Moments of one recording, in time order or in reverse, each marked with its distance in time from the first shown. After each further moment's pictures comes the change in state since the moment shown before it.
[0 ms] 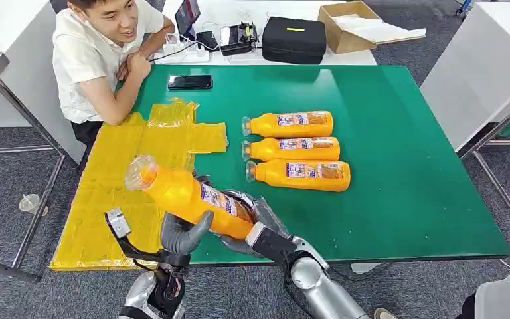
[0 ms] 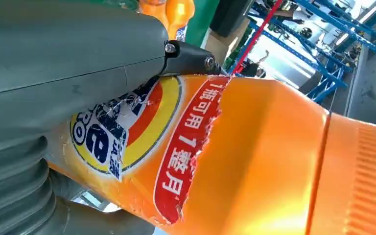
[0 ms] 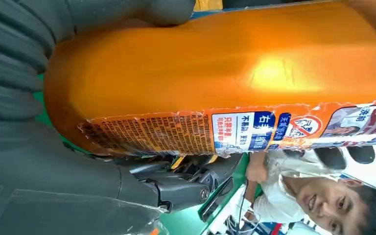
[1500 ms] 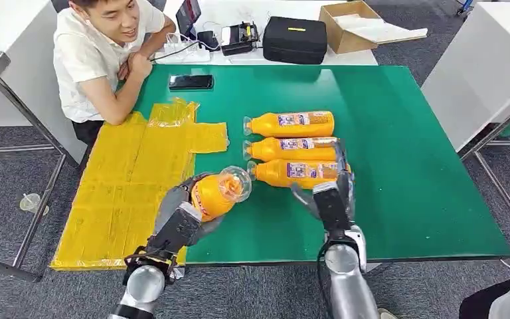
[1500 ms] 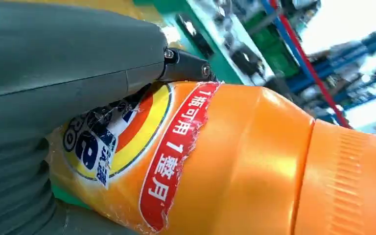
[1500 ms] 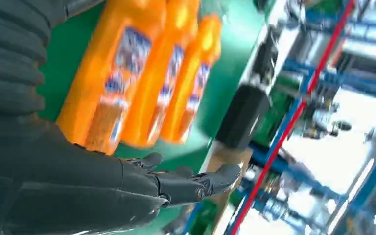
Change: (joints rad) left arm 0.004 0.005 0.047 -0.203 -1.183 0.494 0.179; right arm 0.059 0.181 -0.573 -0.202 0.212 -0.301 0.058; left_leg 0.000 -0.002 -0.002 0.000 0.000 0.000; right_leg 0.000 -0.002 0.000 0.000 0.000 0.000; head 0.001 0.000
